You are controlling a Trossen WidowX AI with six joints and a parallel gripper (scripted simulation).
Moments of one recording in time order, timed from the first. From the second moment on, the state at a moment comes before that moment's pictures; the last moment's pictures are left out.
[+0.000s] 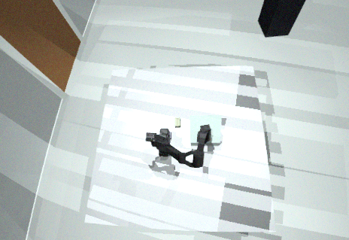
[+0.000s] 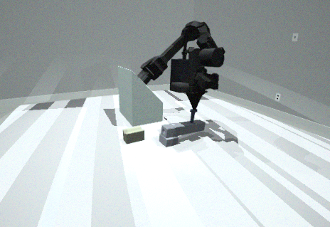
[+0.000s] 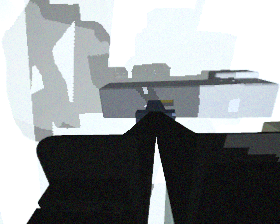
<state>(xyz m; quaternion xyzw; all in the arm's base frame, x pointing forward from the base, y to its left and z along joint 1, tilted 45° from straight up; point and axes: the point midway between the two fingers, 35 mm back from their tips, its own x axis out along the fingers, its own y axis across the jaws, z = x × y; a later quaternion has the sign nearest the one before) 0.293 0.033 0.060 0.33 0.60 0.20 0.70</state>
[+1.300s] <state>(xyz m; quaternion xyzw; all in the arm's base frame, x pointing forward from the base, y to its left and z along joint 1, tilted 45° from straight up) 0.305 -0.029 0.029 0.09 0.51 0.39 0.76</state>
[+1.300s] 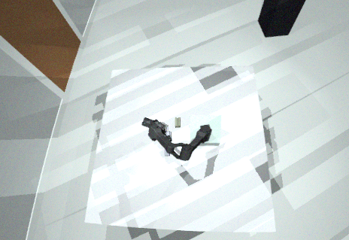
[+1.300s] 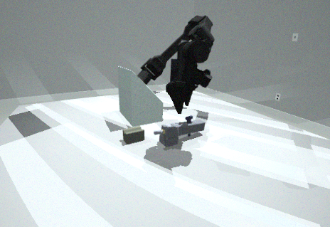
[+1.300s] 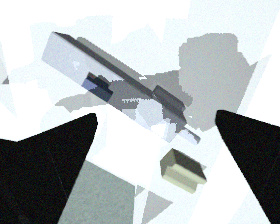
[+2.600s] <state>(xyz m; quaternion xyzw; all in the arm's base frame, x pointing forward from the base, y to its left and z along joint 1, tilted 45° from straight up) 0.285 -0.054 -0.084 -0.27 0.28 0.59 0.71</state>
